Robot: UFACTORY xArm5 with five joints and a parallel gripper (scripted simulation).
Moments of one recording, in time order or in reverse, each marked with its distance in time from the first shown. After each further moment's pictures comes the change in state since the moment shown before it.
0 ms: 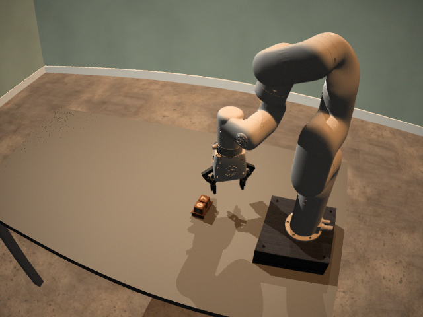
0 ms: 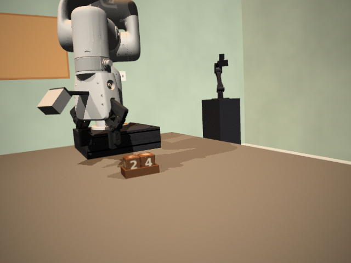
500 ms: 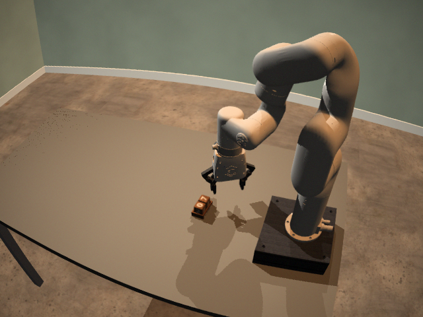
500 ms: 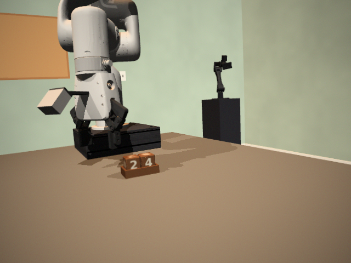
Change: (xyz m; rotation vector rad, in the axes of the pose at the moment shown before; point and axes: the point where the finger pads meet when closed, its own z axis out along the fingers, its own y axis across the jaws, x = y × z) arm 0.000 0.000 0.000 0.000 0.000 0.000
